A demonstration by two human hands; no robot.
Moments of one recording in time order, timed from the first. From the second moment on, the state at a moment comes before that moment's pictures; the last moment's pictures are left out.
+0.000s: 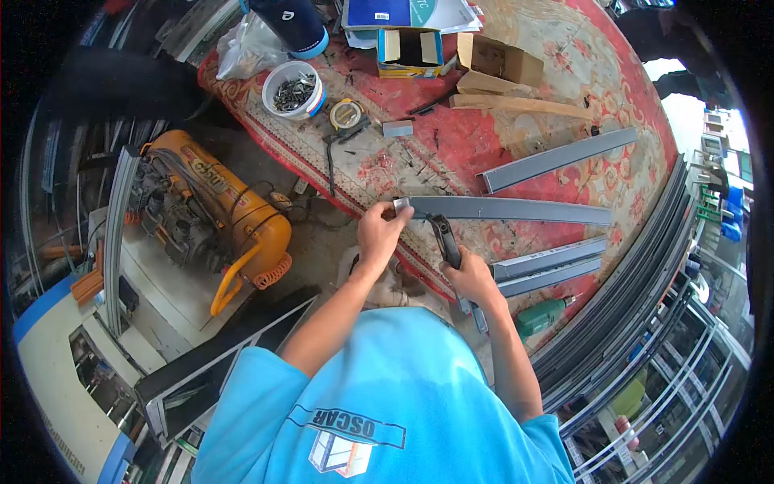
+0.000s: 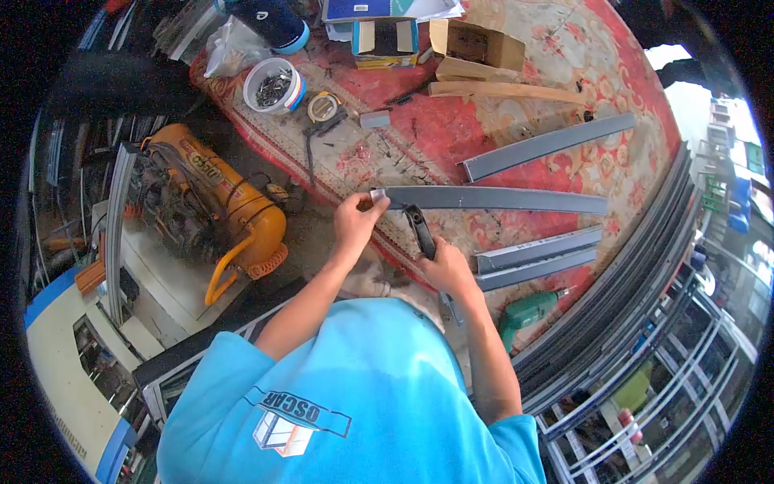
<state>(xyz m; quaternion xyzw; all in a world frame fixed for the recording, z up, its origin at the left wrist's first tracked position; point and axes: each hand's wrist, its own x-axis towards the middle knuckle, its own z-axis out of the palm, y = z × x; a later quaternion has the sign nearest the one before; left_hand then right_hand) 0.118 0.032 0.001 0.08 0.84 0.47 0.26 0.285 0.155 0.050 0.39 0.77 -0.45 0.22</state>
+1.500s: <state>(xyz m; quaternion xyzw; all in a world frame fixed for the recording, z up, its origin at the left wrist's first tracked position) 0.144 0.044 -0.053 -0.05 0.79 0.55 0.28 0.246 0.149 0.040 0.37 0.78 -0.46 0.19</state>
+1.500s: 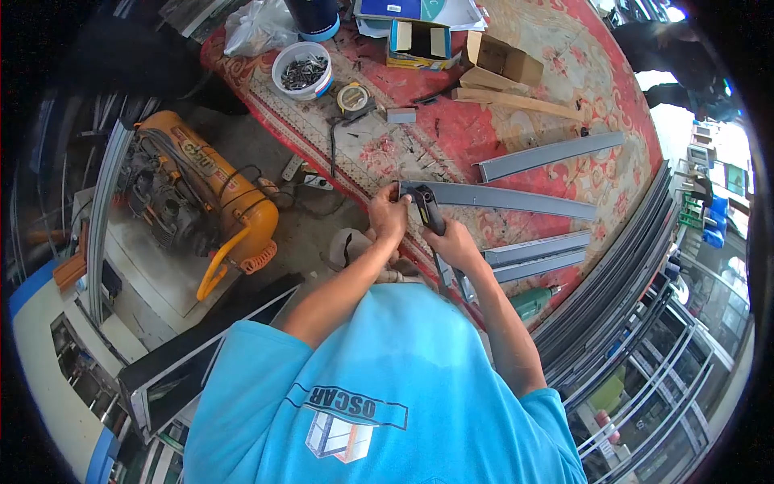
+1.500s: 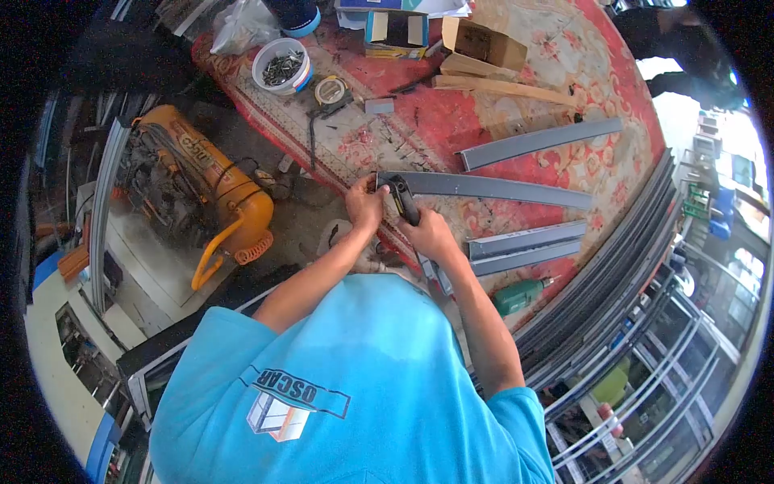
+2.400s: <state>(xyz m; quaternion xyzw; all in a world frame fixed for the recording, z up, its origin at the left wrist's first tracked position) 0.127 0.026 -0.029 -0.08 0.65 0.64 0.40 0.213 0.157 0.045 0.38 0.79 -0.39 0.29</state>
